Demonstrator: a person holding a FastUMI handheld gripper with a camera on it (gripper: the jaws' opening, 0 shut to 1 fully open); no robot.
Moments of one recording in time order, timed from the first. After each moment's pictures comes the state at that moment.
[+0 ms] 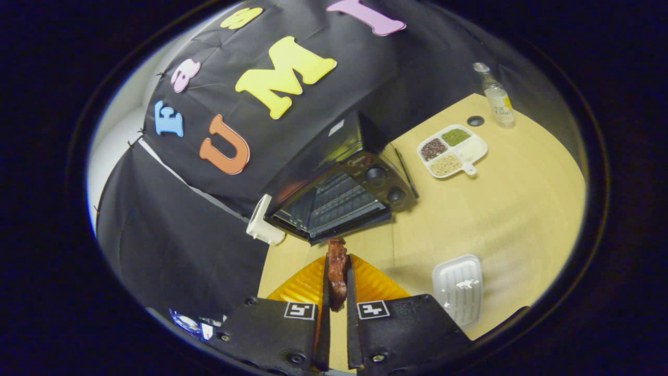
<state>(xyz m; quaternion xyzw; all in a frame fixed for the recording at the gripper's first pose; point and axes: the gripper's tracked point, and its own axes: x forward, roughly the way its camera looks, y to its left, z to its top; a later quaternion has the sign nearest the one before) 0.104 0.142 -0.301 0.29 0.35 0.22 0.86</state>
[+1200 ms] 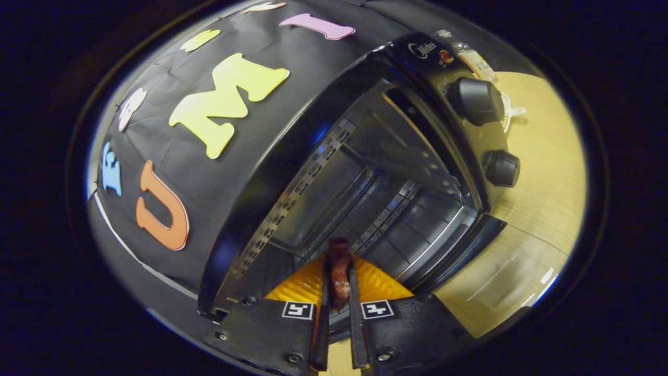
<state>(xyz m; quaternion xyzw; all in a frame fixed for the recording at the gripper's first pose) 0.308 0.283 -0.398 0.40 0.21 0.02 0.89</state>
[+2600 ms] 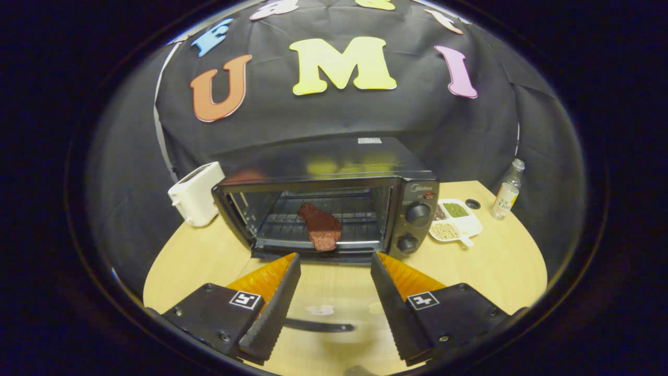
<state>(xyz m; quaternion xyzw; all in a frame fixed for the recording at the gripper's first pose) 0.148 0.200 -0.344 -0.02 0.27 0.09 0.96</state>
